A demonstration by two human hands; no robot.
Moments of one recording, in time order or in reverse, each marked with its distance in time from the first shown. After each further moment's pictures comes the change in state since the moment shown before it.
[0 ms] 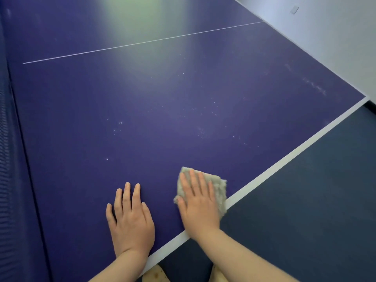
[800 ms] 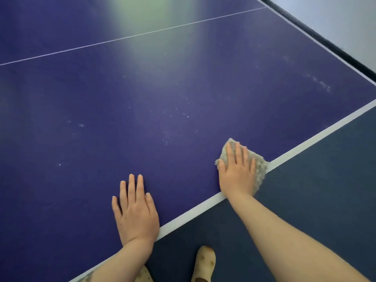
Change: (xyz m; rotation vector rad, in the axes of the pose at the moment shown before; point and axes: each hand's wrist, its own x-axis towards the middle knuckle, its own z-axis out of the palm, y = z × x) left_hand 0.002 0.142 0.040 -0.022 -0.025 -0.135; right_hand 0.087 0.217 -0.046 0.006 0.026 0.262
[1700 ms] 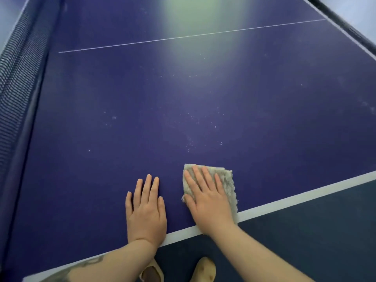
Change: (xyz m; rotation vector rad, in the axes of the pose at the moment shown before) left_hand 0.002 0.000 0.007 0.107 0.000 -0.012; right_hand -0.029 -0.065 0.014 -0.064 -0.017 -0.688
